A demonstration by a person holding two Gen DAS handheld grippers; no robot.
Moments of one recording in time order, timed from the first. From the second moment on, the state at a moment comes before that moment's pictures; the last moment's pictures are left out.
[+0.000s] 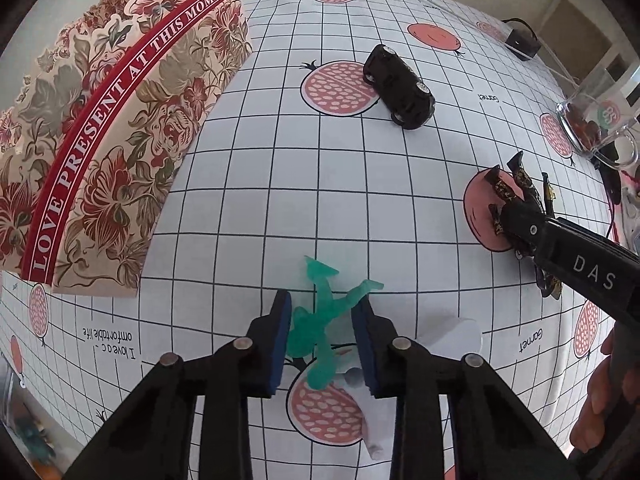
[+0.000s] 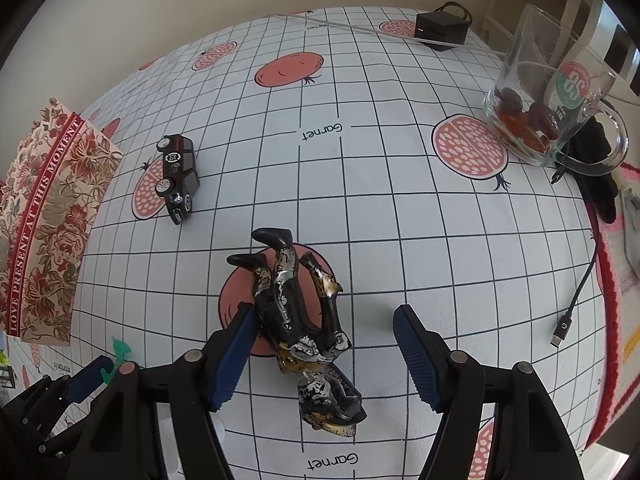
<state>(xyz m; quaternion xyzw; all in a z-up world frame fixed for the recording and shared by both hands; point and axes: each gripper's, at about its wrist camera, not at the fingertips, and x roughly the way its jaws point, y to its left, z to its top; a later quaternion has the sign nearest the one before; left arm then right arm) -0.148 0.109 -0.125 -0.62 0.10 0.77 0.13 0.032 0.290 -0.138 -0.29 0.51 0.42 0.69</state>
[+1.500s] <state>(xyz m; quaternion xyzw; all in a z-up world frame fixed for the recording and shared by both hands) -0.137 0.084 -0.118 -0.61 0.04 0.78 0.12 0.026 0.303 -0.134 -0.26 0.52 0.43 0.69</state>
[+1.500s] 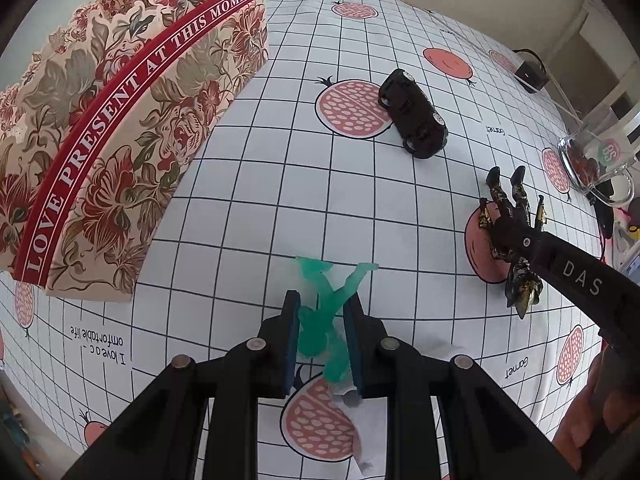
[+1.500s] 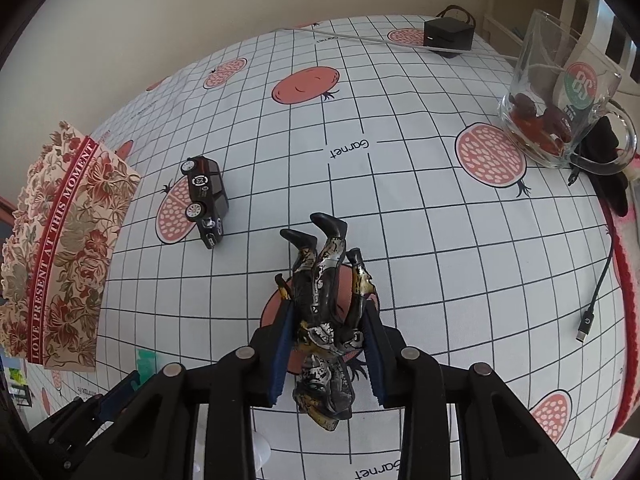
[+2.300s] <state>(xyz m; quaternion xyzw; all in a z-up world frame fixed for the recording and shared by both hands) -0.172 0.083 -0.077 -0.58 -0.03 0.80 0.14 0.030 0.323 -0.107 -0.13 0.54 0.46 0.69</state>
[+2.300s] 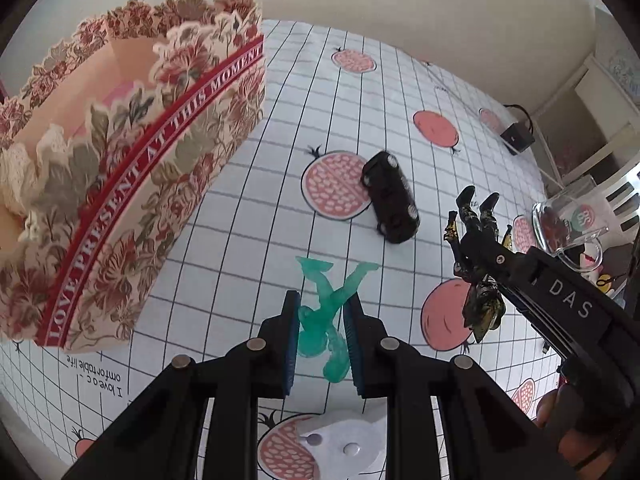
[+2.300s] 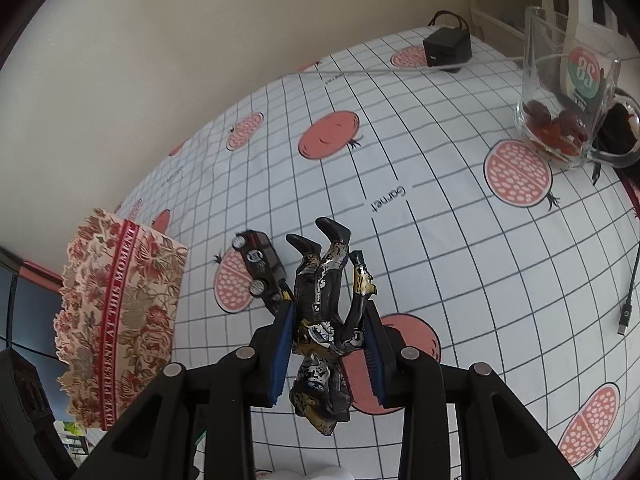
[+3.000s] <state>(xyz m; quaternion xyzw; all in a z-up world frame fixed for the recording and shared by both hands) -0.215 0.068 0.041 -0.45 -0.11 0.87 0.18 0.025 0.344 0.016 0.00 0.45 0.56 0.70</state>
